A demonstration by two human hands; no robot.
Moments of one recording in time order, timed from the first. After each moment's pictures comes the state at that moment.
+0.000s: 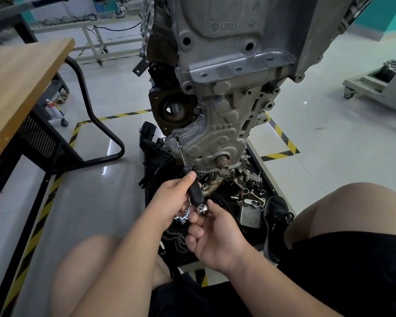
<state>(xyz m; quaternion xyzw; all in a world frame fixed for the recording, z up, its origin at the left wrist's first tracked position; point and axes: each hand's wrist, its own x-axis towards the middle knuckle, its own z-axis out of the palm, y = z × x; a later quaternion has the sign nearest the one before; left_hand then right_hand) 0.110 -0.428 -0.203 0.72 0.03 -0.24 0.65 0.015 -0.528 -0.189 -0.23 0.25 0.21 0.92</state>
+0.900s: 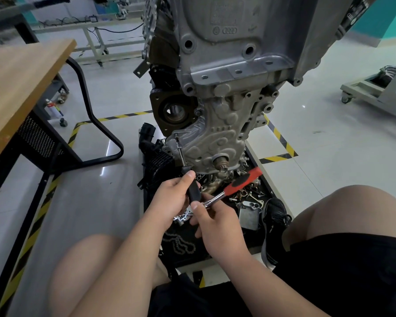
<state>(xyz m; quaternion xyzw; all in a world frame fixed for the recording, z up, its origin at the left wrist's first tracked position) 0.108 -0.430 -0.201 0.75 0.02 -0.21 0.62 0.006 -0.532 -0.190 -0.74 0.16 -0.01 0.66</state>
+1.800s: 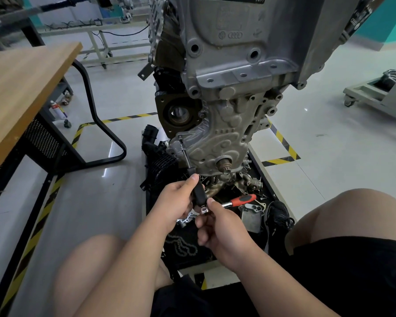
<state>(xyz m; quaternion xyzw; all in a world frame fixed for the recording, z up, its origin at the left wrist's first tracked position) 0.108 -0.427 -0.206 0.73 0.02 -0.23 0.64 0.015 -0.536 -0.186 -0.48 0.25 0.14 0.83</state>
